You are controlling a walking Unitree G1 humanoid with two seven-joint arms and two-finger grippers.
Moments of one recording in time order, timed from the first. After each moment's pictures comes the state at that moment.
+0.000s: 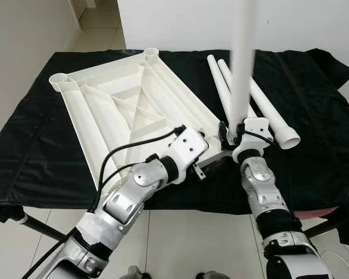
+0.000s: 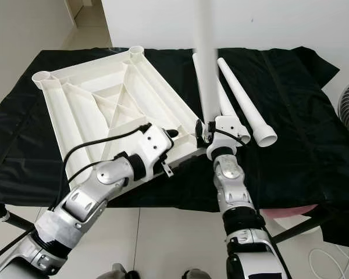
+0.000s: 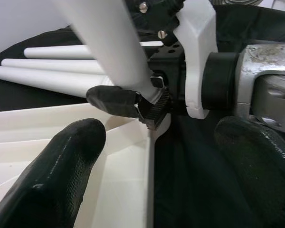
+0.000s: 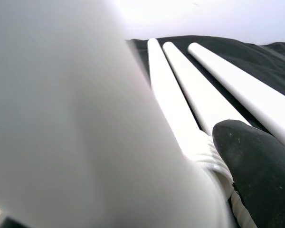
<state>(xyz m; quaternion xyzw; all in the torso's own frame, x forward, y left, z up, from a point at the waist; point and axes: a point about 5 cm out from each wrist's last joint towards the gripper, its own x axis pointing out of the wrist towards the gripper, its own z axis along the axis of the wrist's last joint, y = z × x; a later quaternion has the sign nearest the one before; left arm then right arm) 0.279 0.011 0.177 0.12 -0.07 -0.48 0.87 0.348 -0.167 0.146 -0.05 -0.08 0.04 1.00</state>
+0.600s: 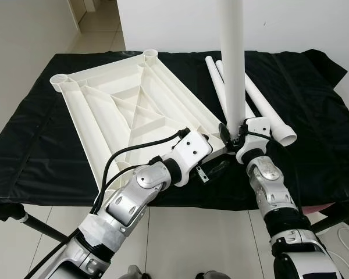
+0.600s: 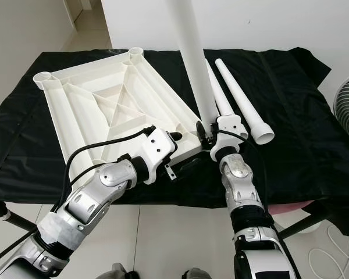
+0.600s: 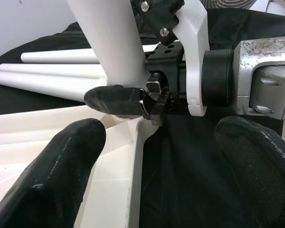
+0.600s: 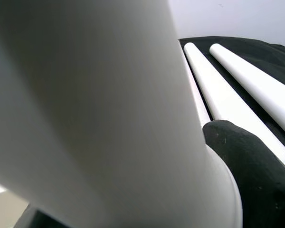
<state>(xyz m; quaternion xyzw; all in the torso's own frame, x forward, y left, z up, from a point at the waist) 0.278 0.011 0.177 0.12 -0.07 -0.48 0.87 0.351 -0.174 0.146 -0.04 -0.07 0.09 0.99</state>
